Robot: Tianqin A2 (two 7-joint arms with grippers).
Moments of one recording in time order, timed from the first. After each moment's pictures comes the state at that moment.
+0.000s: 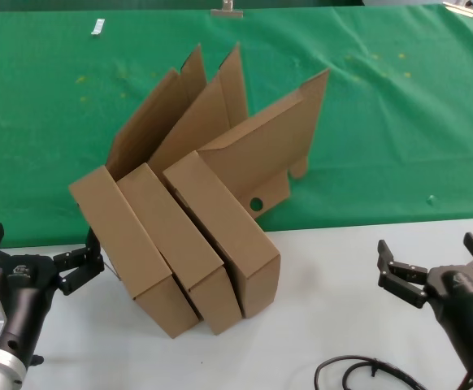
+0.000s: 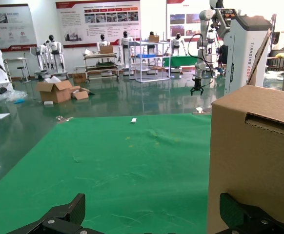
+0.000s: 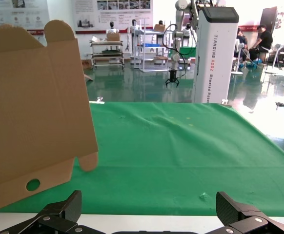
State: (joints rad) left arm 0.00 -0.30 1.60 -1.60 -1.80 0.00 0.00; right arm 0.00 0.31 -1.61 1.60 1.79 0.01 0.03
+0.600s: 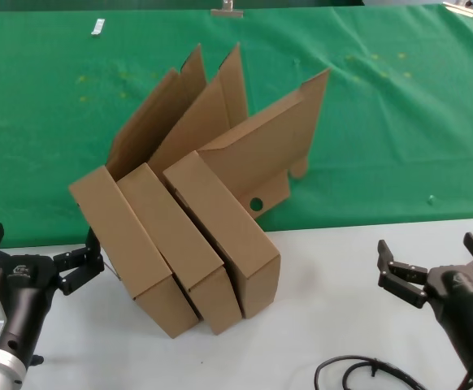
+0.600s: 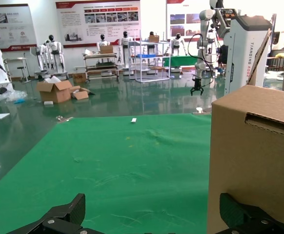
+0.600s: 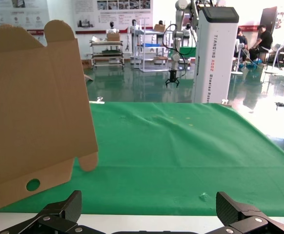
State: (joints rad) left arm 0.00 -0.30 1.60 -1.60 -1.80 0.00 0.00; right arm 0.00 0.31 -1.61 1.60 1.79 0.01 0.03
